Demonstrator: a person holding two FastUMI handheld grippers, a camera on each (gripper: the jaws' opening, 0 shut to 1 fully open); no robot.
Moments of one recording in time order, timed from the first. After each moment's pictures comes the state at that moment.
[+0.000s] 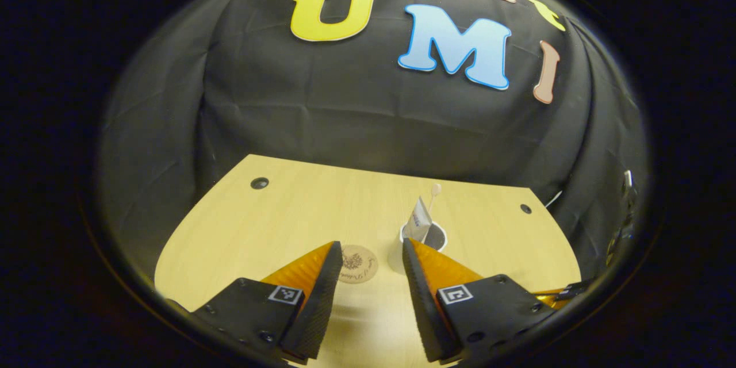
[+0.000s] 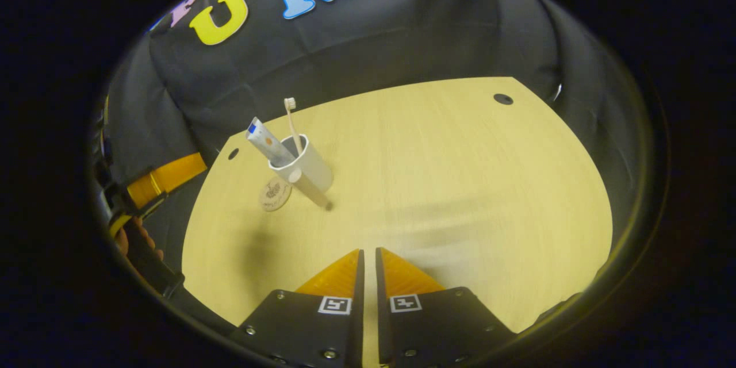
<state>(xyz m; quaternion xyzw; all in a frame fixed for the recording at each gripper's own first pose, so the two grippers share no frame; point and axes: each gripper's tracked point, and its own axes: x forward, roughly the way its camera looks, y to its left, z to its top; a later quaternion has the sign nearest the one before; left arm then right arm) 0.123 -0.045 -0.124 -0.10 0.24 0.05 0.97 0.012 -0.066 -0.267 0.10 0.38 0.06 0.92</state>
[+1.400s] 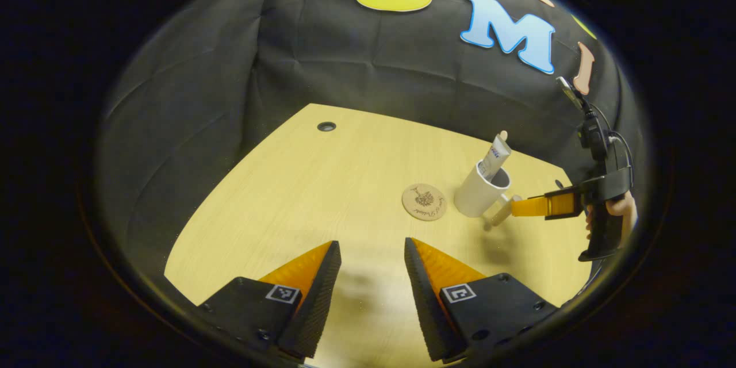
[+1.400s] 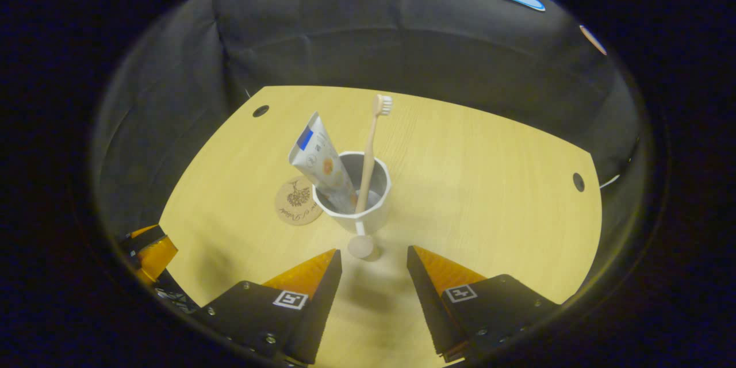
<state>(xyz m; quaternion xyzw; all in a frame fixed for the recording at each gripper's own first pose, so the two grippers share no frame) 0.002 0.043 -0.188 -0.14 0.32 0.14 0.93 0.118 0.027 -0.271 -0.07 0.43 0.17 0.88</state>
